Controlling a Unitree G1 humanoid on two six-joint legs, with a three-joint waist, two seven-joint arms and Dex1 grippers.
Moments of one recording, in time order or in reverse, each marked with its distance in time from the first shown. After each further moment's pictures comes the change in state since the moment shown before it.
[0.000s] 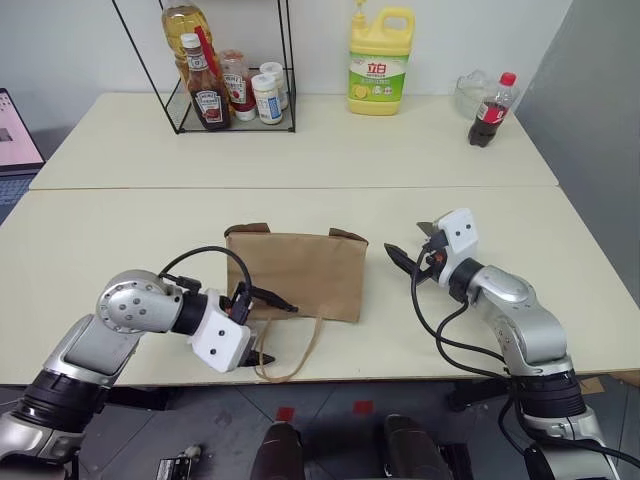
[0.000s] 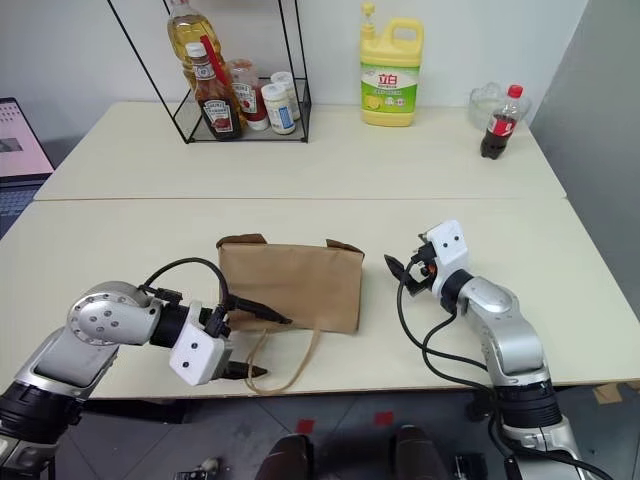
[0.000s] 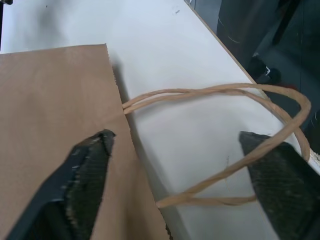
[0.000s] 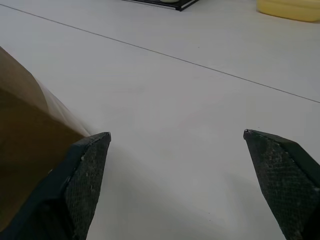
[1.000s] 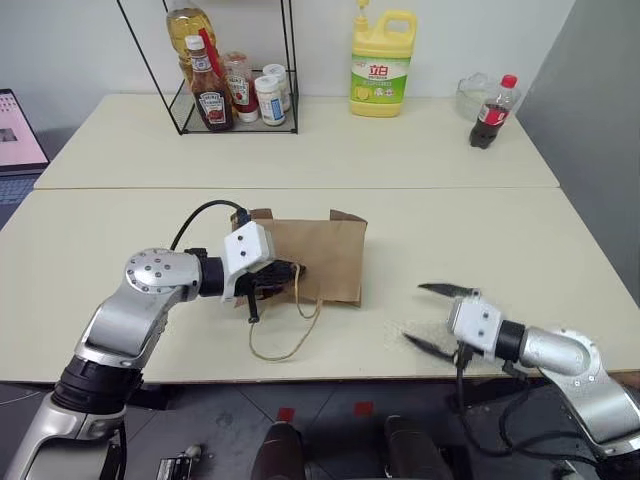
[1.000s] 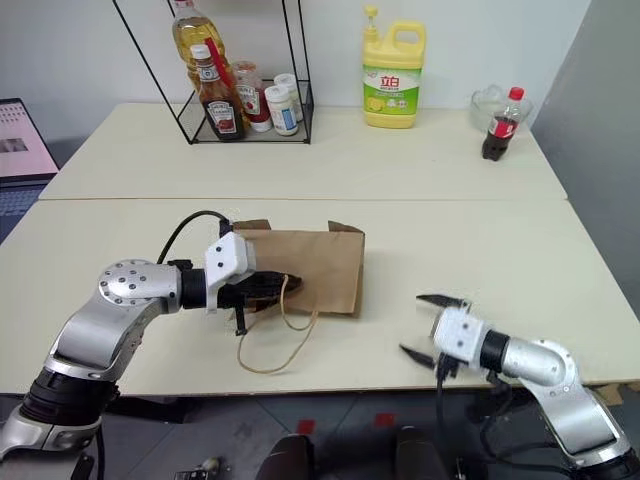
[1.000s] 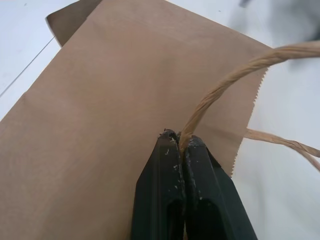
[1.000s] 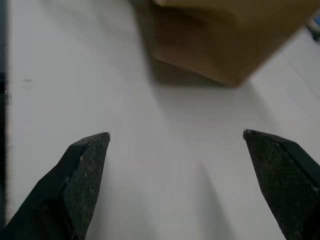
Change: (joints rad) left arm -0.137 -0.186 0.075 -0.148 -0.230 0.987 0.310; right arm 0.390 -0.401 0.137 -0.177 -0.247 -0.737 0.337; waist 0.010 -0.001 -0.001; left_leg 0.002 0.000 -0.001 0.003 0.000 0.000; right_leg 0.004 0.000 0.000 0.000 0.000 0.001
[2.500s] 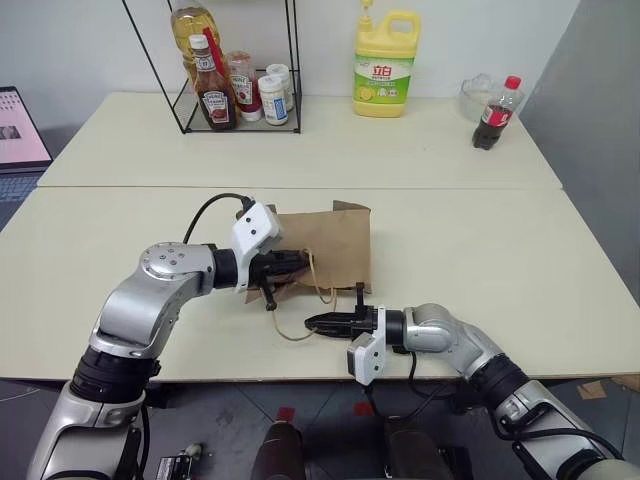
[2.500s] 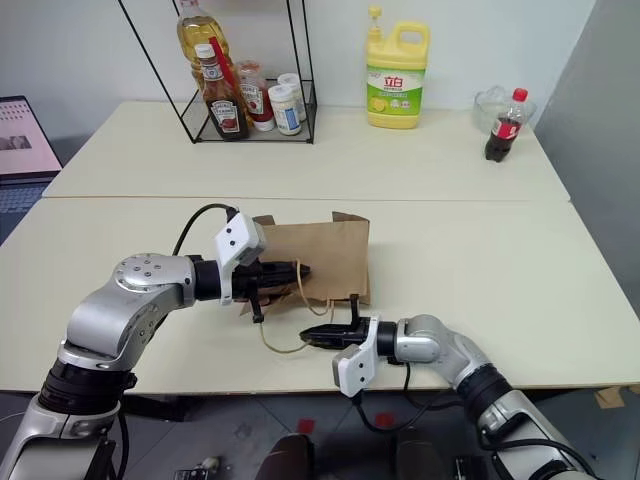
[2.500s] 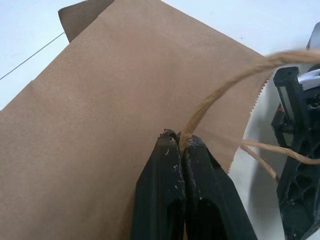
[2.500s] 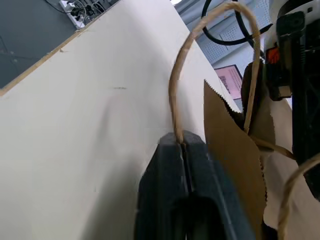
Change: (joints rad) left arm -0.075 -0.058 0.006 -0.037 -0.060 0.252 0.102; right arm -0.520 0.393 0.365 0.747 -0.460 -0.690 -0.304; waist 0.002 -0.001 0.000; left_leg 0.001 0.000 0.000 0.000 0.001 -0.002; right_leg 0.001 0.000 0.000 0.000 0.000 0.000
